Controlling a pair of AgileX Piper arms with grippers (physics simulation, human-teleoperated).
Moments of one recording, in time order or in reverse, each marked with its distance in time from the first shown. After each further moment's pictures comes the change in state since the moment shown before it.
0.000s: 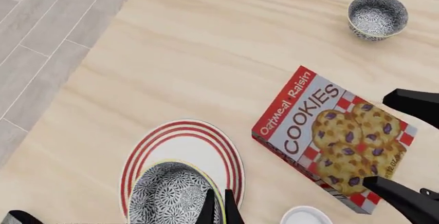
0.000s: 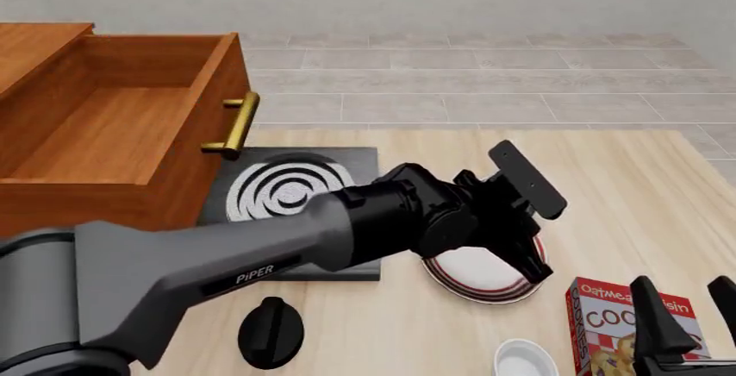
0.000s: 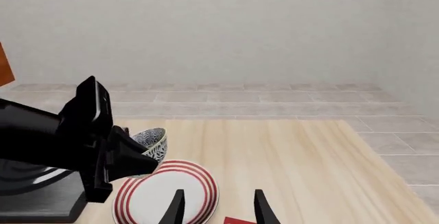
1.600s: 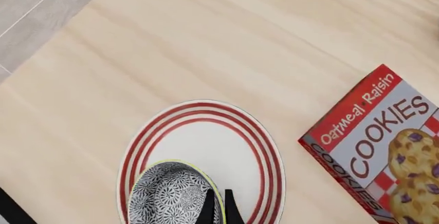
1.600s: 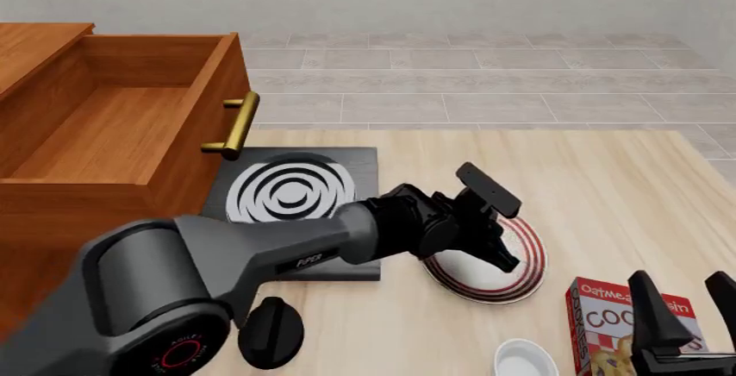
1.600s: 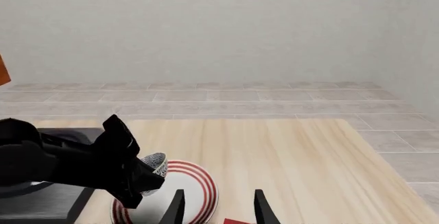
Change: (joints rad) left arm 0.096 0.206 -0.044 -0.090 -0.136; right arm -0.006 0.064 0.003 -0.060 0.004
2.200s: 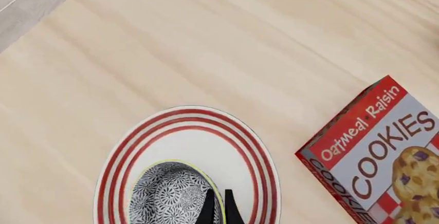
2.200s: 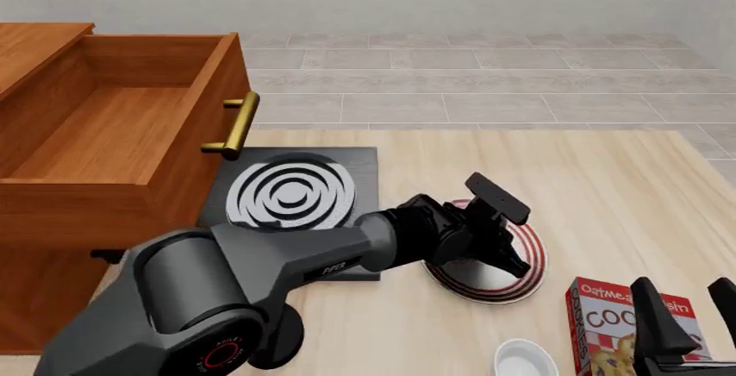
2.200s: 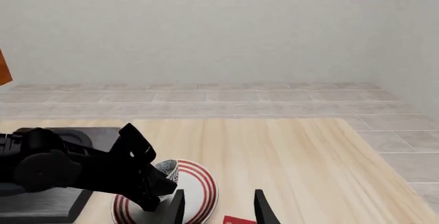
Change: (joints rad) left arm -0.016 0.099 -0.094 -0.002 -0.060; right arm -0.001 -0.072 0.001 0.066 0.000
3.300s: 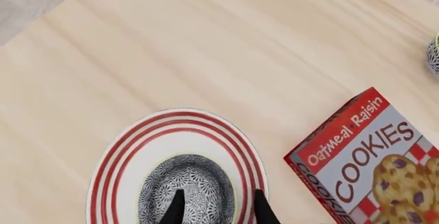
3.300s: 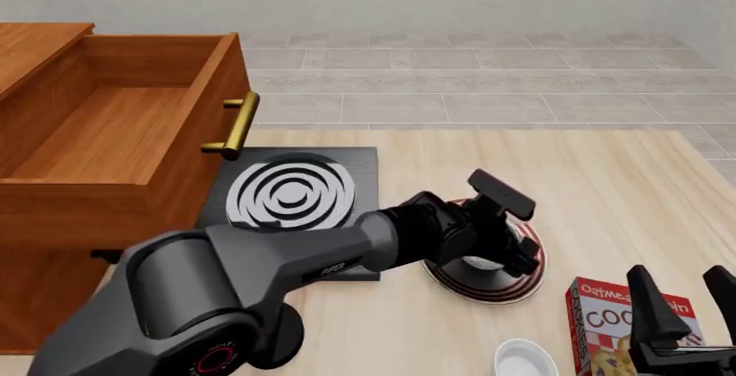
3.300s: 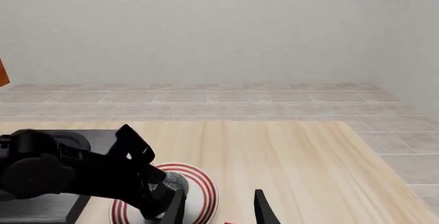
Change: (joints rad) left arm -0.014 -0.019 -0.007 0.012 -0.066; right arm 0.002 0.131 -0.001 -0.128 -0.003
